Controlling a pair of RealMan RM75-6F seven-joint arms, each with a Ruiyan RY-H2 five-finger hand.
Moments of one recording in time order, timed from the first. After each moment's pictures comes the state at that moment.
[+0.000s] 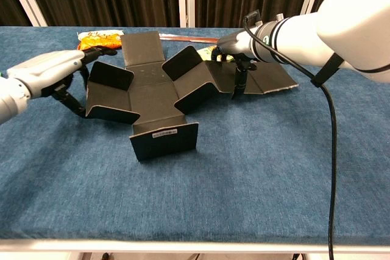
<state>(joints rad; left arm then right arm) -0.59 -1.73 -0.16 -1.17 1.33 1.02 0.02 1.32 -1.66 0.07 -1.31 -0.21 0.80 -0.84</state>
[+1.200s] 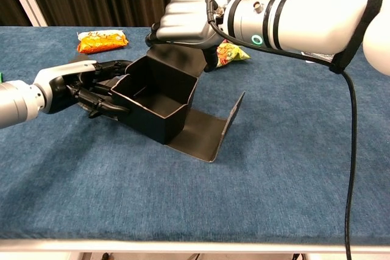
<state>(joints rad) -0.65 -1.61 -0.16 -1.29 1.39 0.75 -0.90 1.32 -1.60 -0.04 -1.30 -1.15 0.83 -0.80</state>
